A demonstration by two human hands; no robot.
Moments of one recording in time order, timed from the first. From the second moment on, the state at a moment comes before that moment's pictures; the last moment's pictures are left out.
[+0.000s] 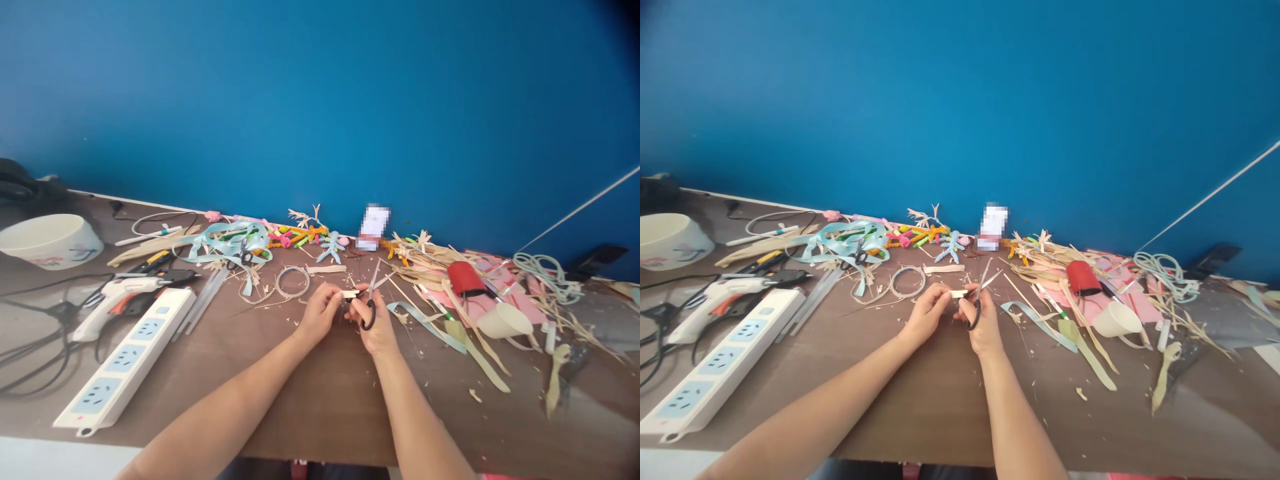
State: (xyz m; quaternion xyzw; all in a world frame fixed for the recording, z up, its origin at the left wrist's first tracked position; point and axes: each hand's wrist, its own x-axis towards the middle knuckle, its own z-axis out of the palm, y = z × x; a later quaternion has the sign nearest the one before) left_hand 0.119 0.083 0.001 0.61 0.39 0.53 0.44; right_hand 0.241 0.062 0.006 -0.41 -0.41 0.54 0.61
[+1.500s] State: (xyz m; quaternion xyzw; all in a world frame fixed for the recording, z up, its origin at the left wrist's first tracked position) left_hand 0.122 0.090 -0.005 0.49 0.37 0.48 0.63; right_hand 0.248 0.068 0.001 -0.45 -0.50 0.41 0.61
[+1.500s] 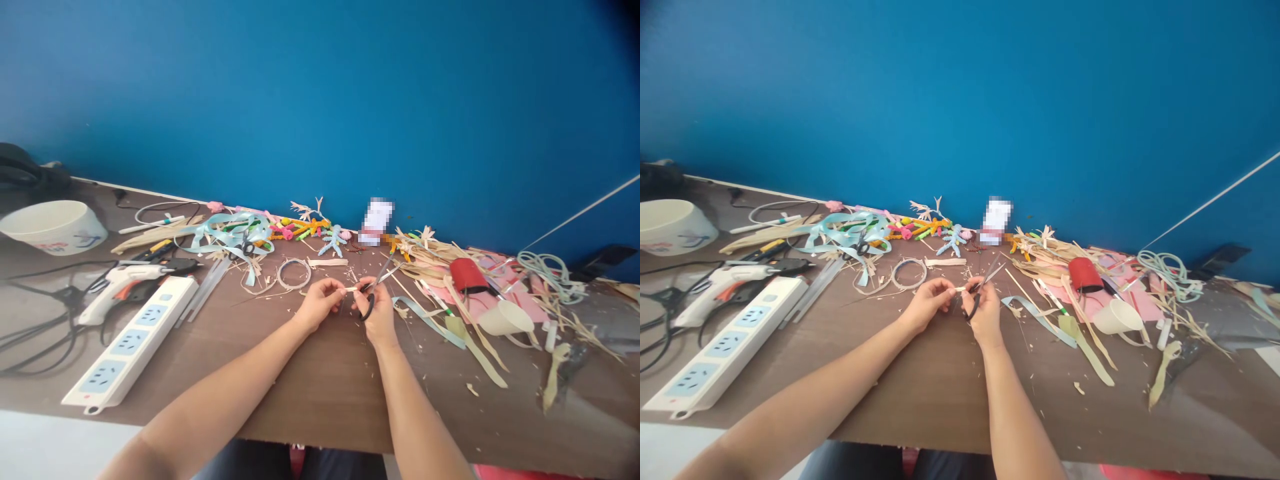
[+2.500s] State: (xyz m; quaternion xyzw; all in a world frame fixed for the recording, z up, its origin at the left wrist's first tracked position) left_hand 0.123 0.084 0.001 0.52 0.36 0.41 0.65; right_hand 0.249 0.069 0.002 -0.45 -0.49 0.42 0.61
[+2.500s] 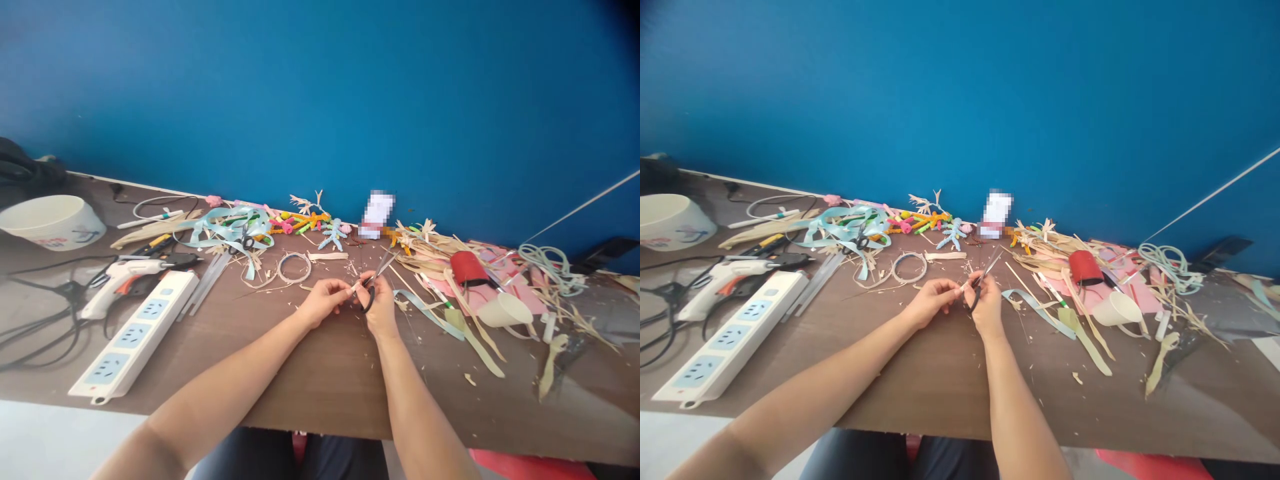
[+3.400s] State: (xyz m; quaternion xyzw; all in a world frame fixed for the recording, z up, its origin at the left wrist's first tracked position) left_hand 0.116 0.088 0.004 0.72 0.34 0.43 0.42; right_hand 0.255 0.066 0.013 -0.44 -0.40 0.56 0.58
